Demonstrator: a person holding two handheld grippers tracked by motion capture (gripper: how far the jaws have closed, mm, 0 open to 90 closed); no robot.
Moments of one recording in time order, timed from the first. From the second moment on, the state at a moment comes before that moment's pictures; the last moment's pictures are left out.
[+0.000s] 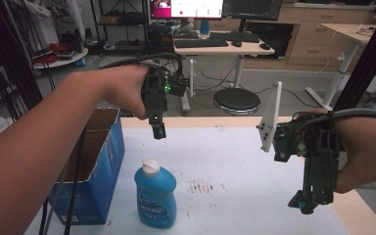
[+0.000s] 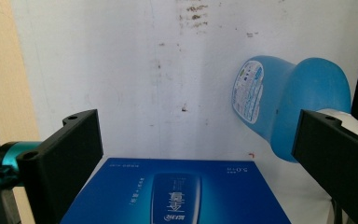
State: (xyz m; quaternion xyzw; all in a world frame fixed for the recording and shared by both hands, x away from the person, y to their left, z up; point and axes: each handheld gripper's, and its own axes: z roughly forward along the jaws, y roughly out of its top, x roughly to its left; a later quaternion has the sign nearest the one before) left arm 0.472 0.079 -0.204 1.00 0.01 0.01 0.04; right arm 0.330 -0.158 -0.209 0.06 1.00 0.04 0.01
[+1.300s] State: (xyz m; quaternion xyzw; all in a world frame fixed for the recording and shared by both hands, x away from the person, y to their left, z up) left arm 0.459 0.062 -0.203 1.00 0.01 0.02 0.04; right arm 0.319 -0.161 -0.209 0.05 1.00 0.06 0.03
